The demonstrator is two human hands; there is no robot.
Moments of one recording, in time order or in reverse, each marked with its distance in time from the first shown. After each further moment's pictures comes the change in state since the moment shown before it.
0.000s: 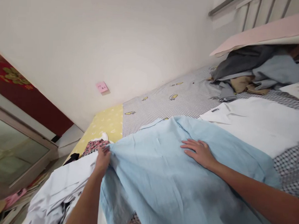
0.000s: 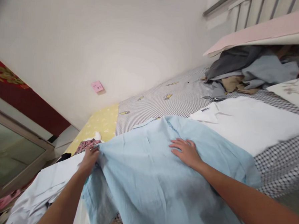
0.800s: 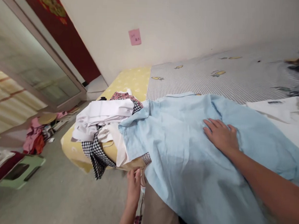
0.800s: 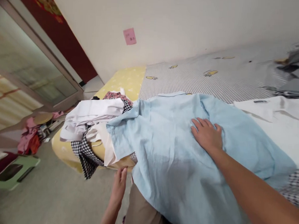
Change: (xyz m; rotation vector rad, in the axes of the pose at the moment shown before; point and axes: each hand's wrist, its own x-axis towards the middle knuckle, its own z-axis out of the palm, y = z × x) left_hand -0.352 -0.132 0.002 -0.013 0.091 -0.403; right_hand -0.014 -0.010 0.009 -0.509 0.074 -0.108
